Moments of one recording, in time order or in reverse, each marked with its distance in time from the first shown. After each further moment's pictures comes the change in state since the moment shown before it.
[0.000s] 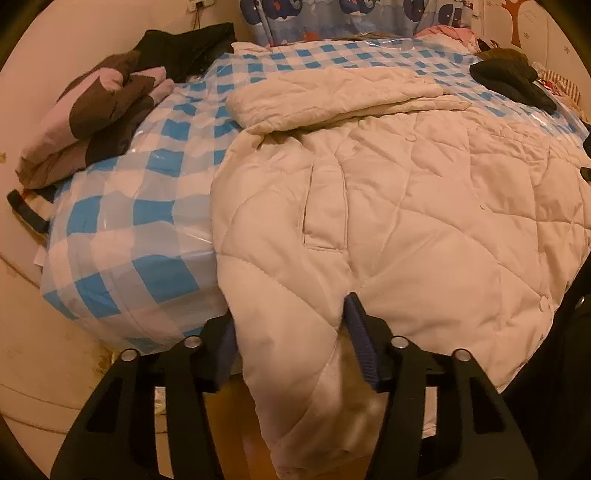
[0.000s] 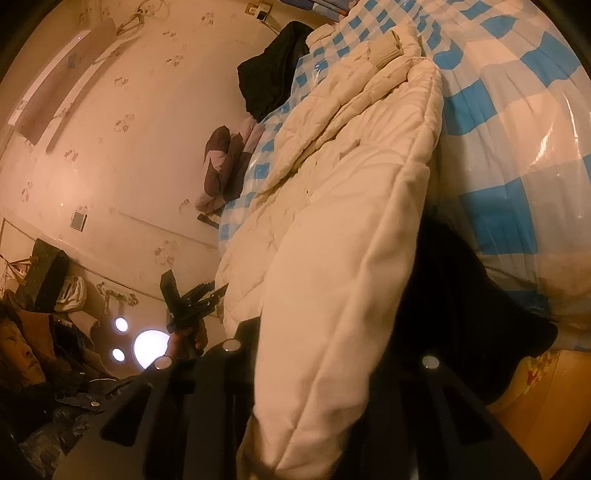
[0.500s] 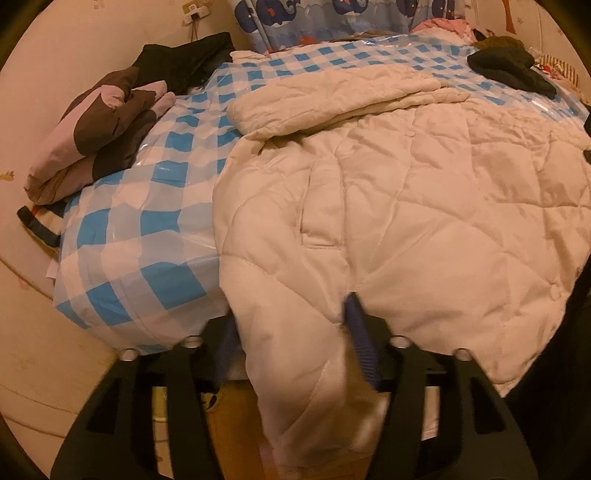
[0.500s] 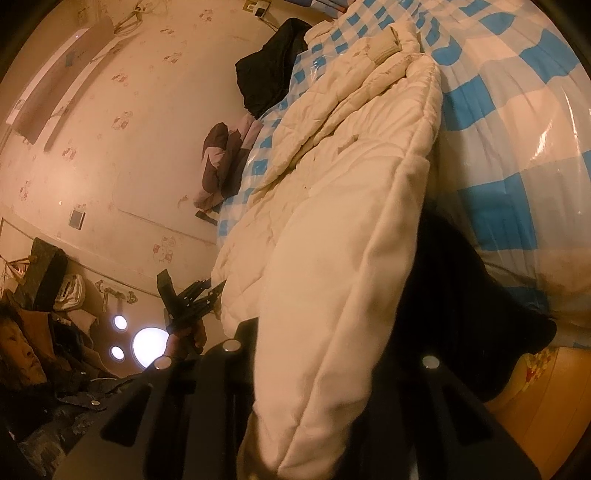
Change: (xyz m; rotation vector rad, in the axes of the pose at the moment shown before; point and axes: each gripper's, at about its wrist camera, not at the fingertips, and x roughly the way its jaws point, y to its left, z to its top) left arm -0.002 -0.012 -0.005 0.044 -0.015 0.070; right arm 0.000 -0.007 0.003 0.019 0.005 -0.007
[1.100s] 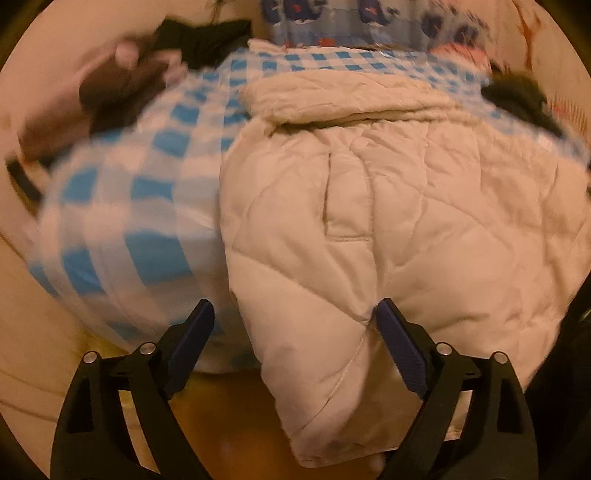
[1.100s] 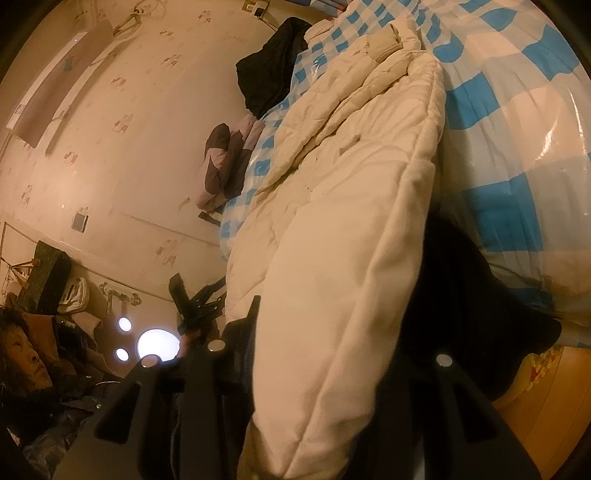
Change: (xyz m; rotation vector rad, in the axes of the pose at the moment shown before) left arm 0.021 0.030 -0.016 -0.189 0.004 -0.154; right arm 0.005 0.005 0.000 -0.008 0.013 0.023
